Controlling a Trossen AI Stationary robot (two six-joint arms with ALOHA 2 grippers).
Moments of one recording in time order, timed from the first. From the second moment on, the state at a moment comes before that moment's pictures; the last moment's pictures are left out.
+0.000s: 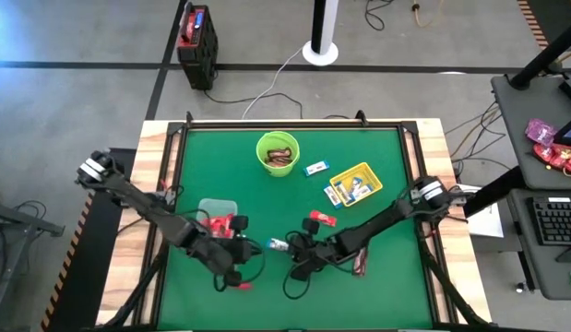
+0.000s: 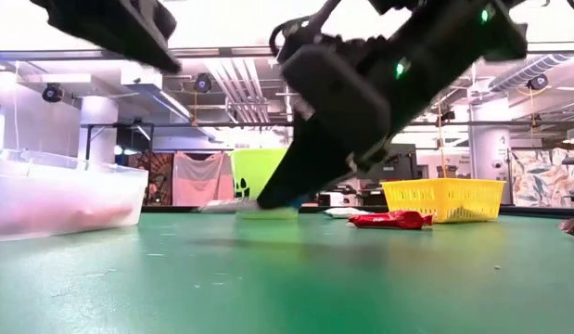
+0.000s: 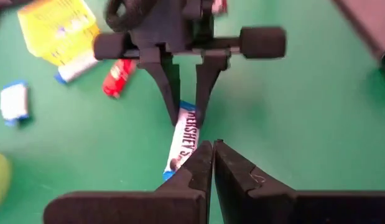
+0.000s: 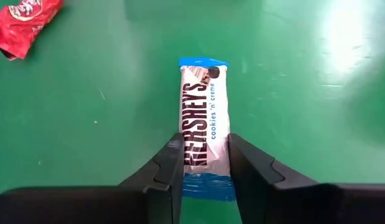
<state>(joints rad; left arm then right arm) -0.59 1.45 0.89 -0.22 -0.48 -0.22 0.41 2.03 1.17 0.05 0.48 0.45</state>
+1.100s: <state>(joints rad) -0.78 1.31 0.89 -0.26 -0.78 -0.21 0.16 1.50 1.05 -1.16 0.59 1.35</state>
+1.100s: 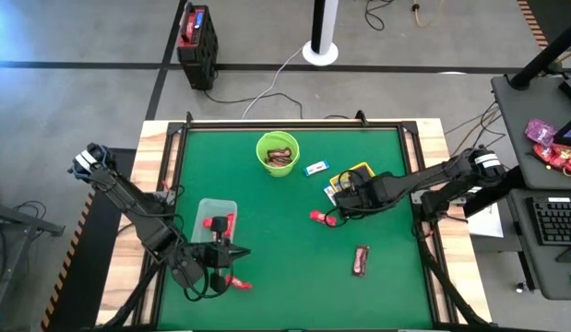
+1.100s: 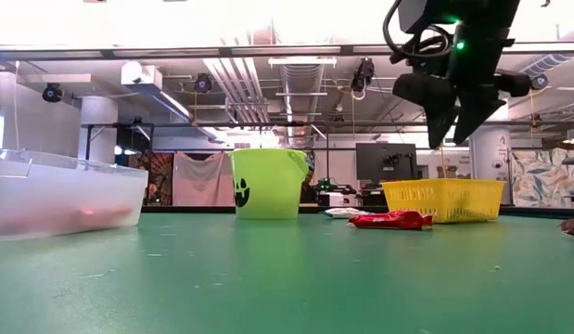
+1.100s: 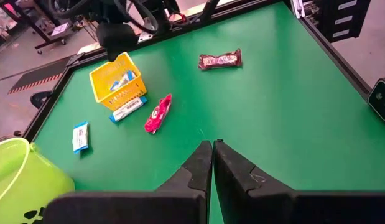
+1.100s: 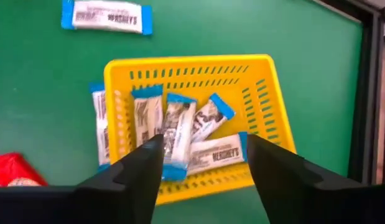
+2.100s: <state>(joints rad) -0.78 1.31 0.89 -0.43 -0.78 -0.38 0.36 1.67 1.05 -0.64 -0.21 1.25</state>
